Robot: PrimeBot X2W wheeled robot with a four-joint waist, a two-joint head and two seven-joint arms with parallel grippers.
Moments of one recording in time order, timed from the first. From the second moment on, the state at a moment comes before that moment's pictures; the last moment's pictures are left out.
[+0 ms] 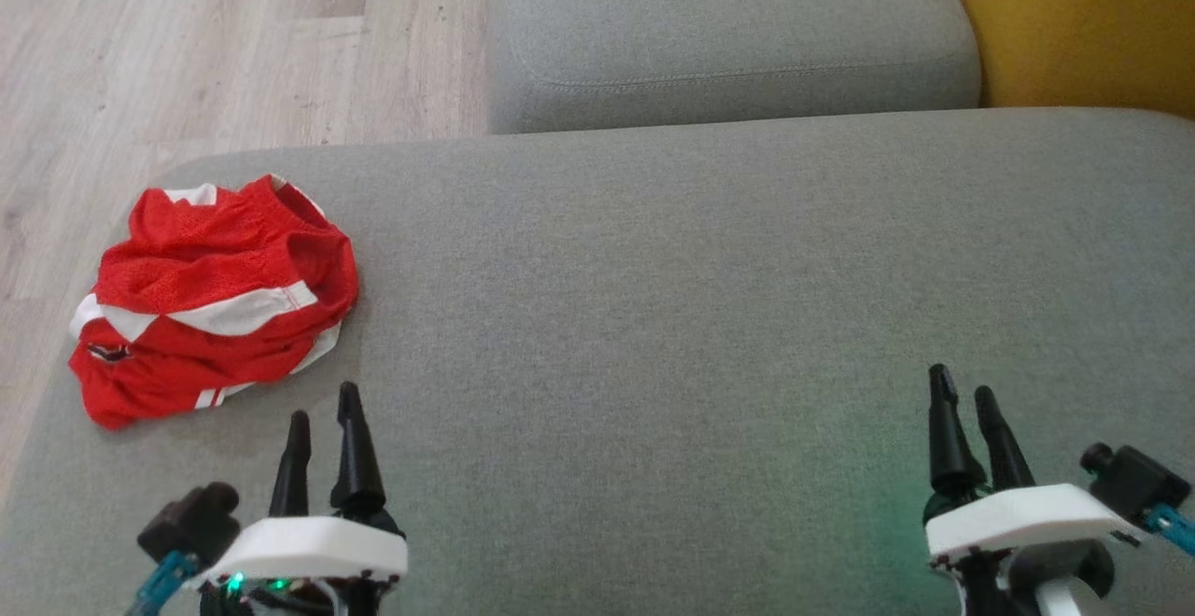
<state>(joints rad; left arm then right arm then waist) 0.01 0.04 -0.15 0.21 -0.74 0.00 -0.10 0.02 -0.04 0.03 0.30 0.70 0.12 -0.10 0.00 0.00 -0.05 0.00</state>
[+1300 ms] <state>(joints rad) 0.01 0.04 -0.26 0.26 -0.32 0.08 -0.21 0.03 -0.04 0.09 0.29 0.16 0.12 -0.21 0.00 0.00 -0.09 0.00</state>
